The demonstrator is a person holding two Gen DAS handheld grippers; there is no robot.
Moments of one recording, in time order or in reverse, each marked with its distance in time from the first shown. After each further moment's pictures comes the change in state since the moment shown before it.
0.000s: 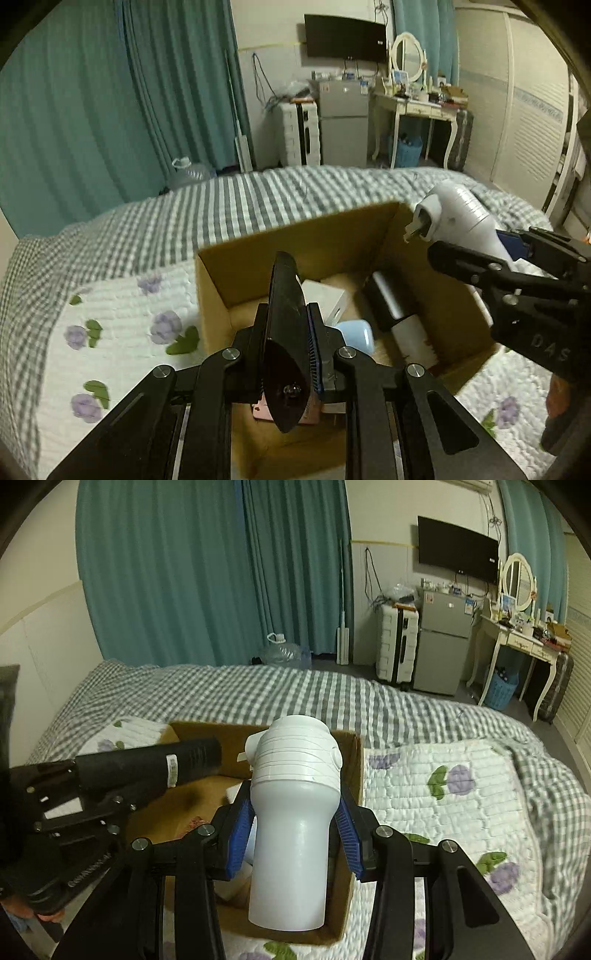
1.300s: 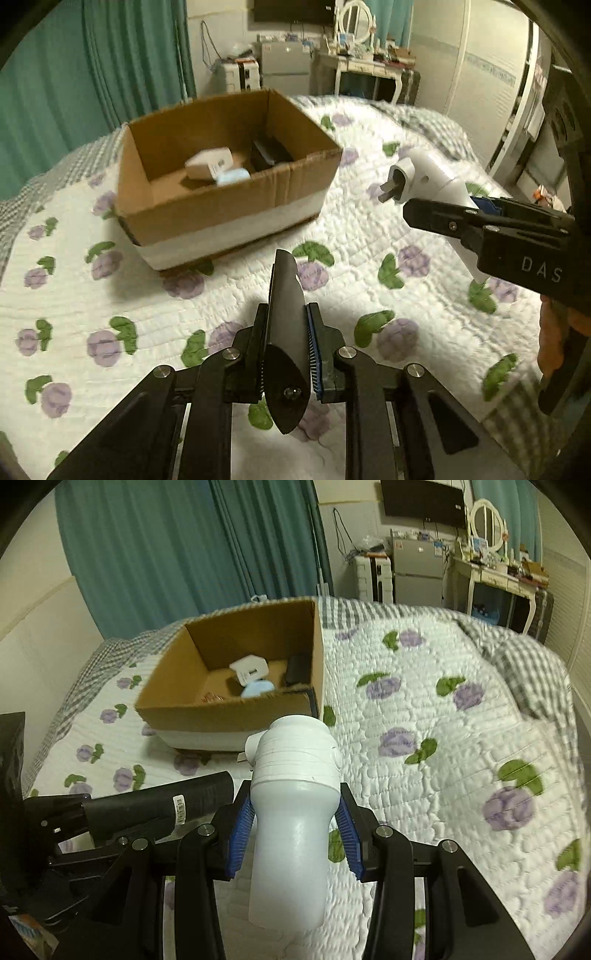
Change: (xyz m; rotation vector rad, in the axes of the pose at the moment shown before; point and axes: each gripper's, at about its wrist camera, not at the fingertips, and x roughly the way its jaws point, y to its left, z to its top) left arm -0.113 -0.069 -0.132 0.063 0.133 -0.193; right arm -0.116 -0.006 -0.139 0.135 0.122 -0.012
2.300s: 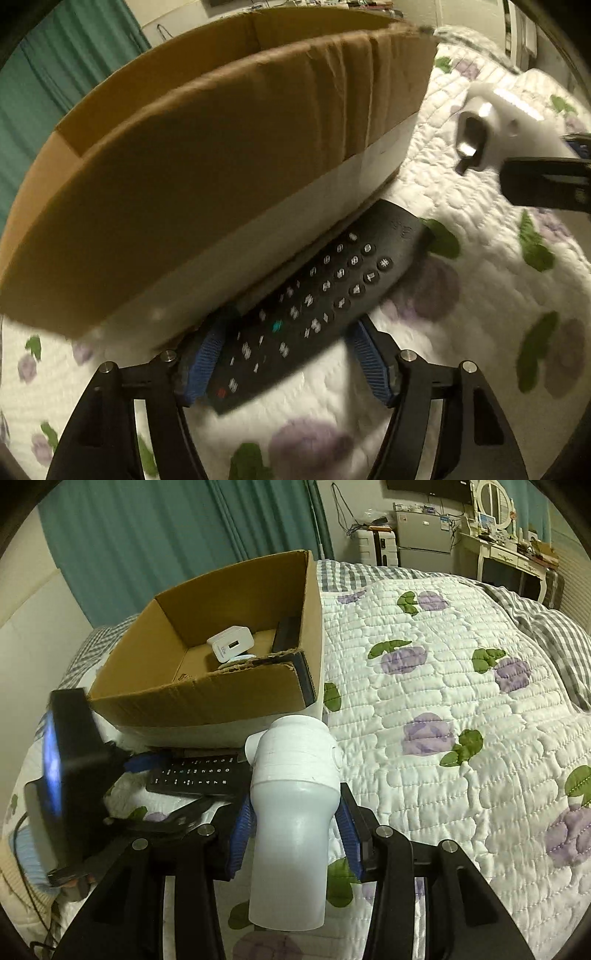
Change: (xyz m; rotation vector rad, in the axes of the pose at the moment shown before) left arm 0.154 0.017 0.022 0.253 0.123 0.166; right arm 0.086 -0.013 0.007 0.033 0.101 0.031
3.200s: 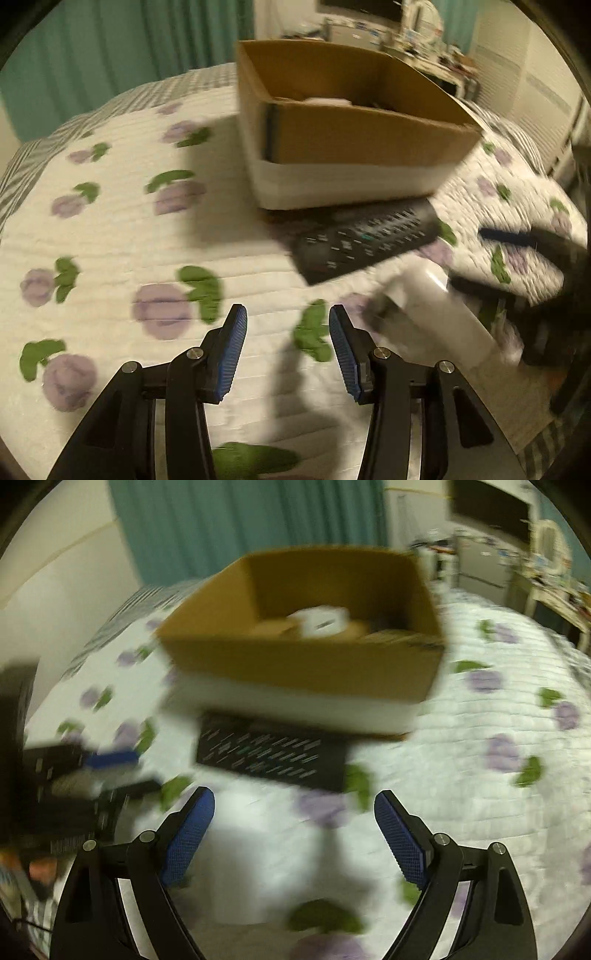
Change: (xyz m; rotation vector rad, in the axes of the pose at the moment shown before) left arm -0.085 0.083 -0.100 -0.448 -0.019 -0.057; right arm 0.019 0.071 -0.026 -0.243 0.031 0.105
